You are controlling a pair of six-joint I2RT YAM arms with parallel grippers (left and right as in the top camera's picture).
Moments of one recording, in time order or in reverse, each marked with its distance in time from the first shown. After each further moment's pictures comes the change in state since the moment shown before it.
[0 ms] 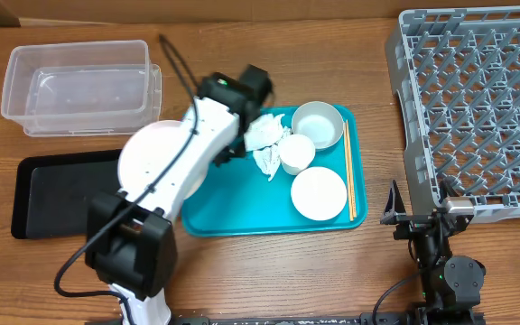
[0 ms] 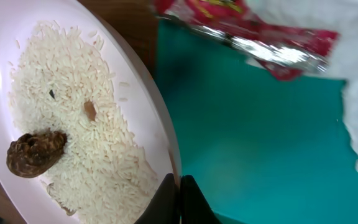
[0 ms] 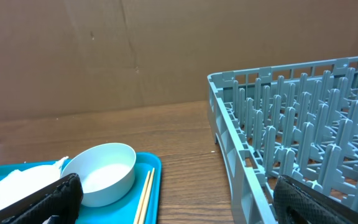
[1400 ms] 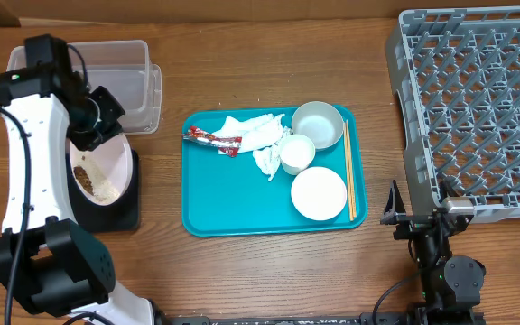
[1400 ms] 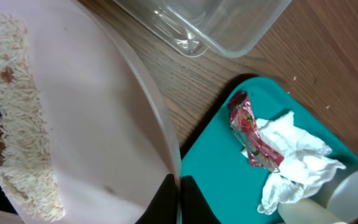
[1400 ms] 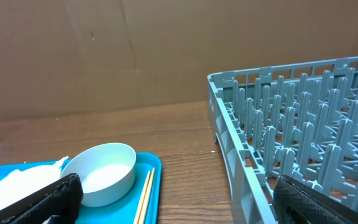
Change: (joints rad) left arm 0.711 -0.124 0.013 0.153 0.579 0.201; right arm 0.000 0.000 0.000 0.000 0.000 0.000
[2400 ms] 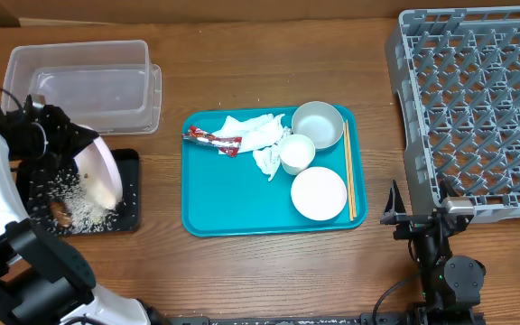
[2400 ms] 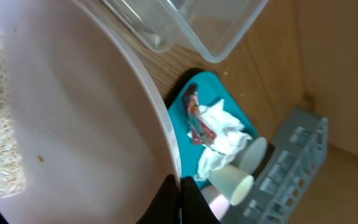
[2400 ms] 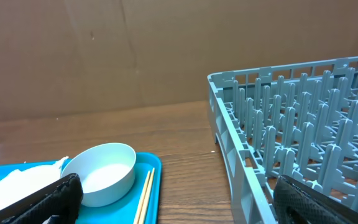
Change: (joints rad) left arm 0.328 0.000 -0.113 0.011 0.505 0.166; right arm 0.000 0.000 0.000 0.000 0.000 0.000
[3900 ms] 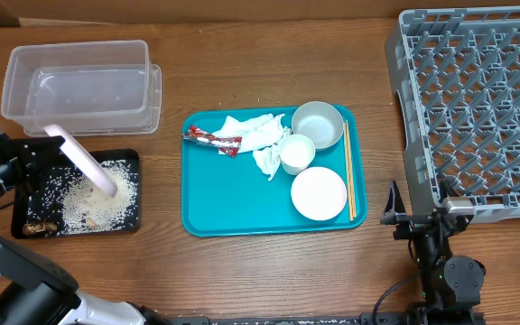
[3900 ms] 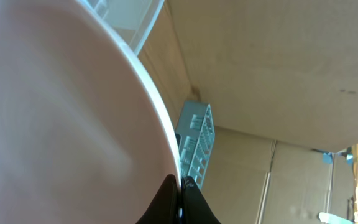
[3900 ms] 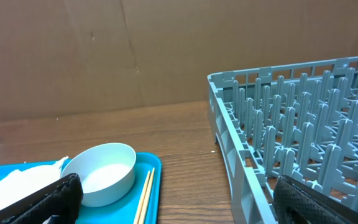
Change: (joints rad) left arm 0.280 0.000 -0.072 -0.156 0.469 0.328; right arm 0.000 0.000 0.000 0.000 0.000 0.000
